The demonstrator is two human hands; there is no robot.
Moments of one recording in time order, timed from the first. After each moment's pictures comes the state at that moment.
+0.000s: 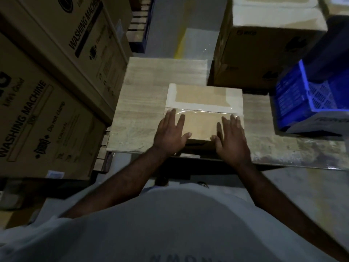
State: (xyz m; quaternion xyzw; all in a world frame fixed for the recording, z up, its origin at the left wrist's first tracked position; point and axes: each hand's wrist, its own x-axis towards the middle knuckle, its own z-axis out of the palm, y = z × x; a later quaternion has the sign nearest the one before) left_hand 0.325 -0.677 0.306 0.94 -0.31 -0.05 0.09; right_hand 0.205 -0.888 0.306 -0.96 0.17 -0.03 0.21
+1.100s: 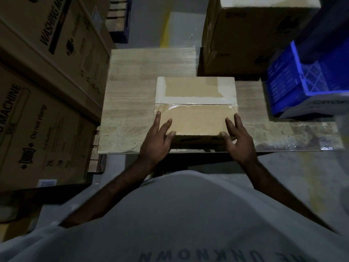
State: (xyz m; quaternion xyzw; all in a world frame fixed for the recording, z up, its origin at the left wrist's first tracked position) left_hand 0.319 -0.645 0.273 0.91 -0.26 -0.12 0.31; right_hand 0.175 -0.917 0.281 -0.88 0.25 -0.08 0.40
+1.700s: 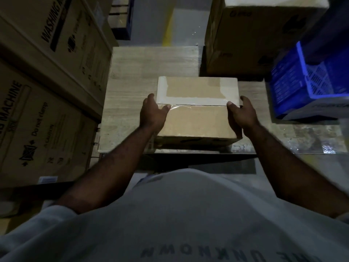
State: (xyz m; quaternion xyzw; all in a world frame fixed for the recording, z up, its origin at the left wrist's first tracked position) left_hand 0.404 -0.691 0.308 0.93 -0.02 -0.13 0.33; right_hand 0.274 -0.967 0.311 -0.75 0.41 -0.01 0.52
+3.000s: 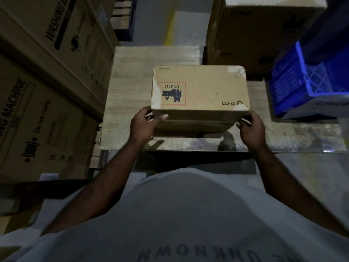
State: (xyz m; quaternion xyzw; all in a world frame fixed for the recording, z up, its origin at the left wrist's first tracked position) left_hand 0.354 -0.637 0.330 0.83 -0.01 -0.18 0.53; right_hand 0.205 -0.952 0.290 -0.75 0.37 -0.13 0.54
